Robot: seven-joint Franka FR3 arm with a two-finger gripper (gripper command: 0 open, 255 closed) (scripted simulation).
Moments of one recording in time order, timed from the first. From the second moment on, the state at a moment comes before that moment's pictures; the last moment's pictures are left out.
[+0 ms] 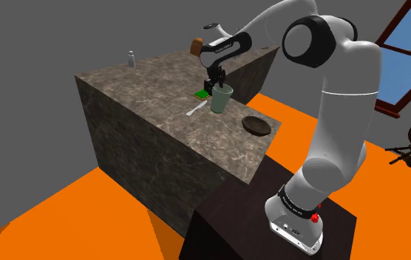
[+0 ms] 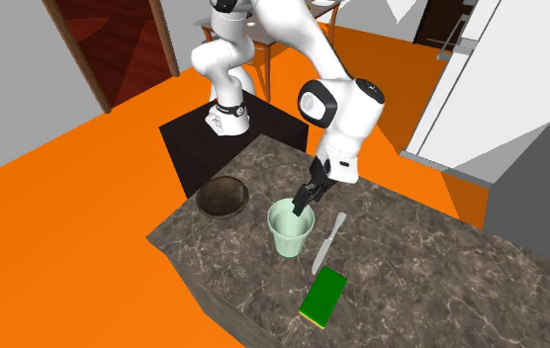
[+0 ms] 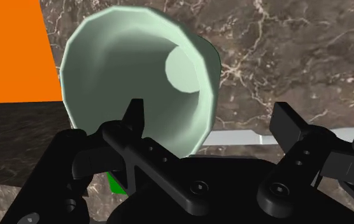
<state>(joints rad) -0.14 0.44 -0.14 -1.73 -0.33 2.11 -0.10</state>
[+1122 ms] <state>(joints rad) -0.15 0.47 -0.15 -1.74 -0.33 2.16 -0.10</state>
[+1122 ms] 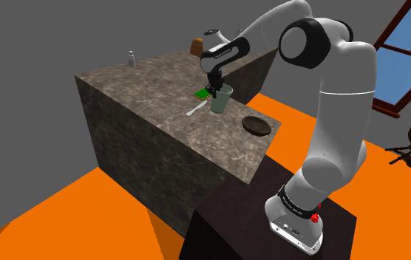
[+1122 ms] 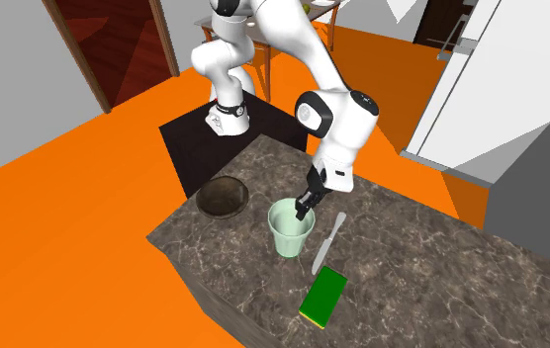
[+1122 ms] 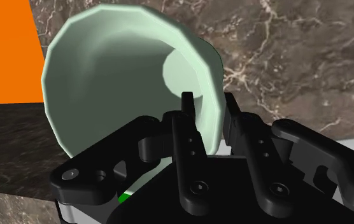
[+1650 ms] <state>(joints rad) -0.15 0.45 -0.15 -1.73 -0.33 2.13 -0.11</state>
